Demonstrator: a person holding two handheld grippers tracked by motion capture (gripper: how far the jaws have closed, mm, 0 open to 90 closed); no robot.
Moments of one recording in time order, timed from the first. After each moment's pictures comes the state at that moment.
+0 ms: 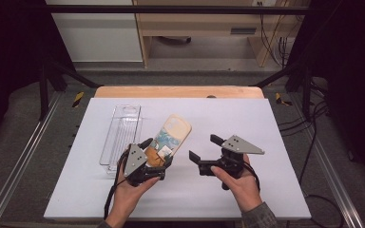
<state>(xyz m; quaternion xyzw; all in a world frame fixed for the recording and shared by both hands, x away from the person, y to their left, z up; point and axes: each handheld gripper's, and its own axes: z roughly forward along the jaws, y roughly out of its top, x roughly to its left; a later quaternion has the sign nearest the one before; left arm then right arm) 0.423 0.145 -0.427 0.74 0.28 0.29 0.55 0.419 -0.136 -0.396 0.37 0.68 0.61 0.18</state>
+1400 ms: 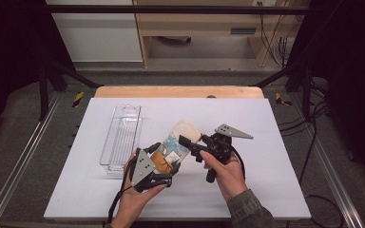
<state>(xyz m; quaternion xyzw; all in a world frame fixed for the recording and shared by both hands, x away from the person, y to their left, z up) 0.409 0.127 -0.431 0.74 0.24 0.29 0.55 0.455 -0.114 -0.398 0.41 0.63 0.66 0.05</state>
